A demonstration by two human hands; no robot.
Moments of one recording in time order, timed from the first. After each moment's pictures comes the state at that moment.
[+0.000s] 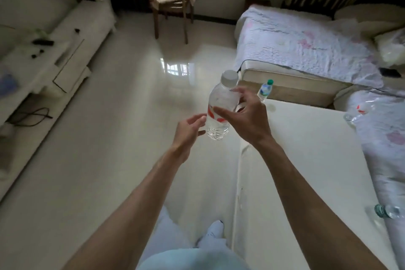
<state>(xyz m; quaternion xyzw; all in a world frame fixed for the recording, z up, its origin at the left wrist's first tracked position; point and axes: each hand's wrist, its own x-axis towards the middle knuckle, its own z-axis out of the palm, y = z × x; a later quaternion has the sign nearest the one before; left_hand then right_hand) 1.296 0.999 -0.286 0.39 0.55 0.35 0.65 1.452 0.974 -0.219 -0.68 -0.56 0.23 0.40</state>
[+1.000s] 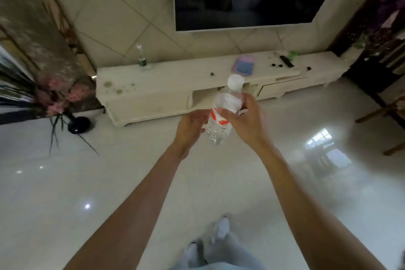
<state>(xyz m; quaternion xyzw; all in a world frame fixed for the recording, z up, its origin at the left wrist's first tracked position) 0.674 0.818 -0.246 0.14 0.69 0.63 0.31 0.769 0.944 -0.201 -0.31 -0.82 0.43 0.21</state>
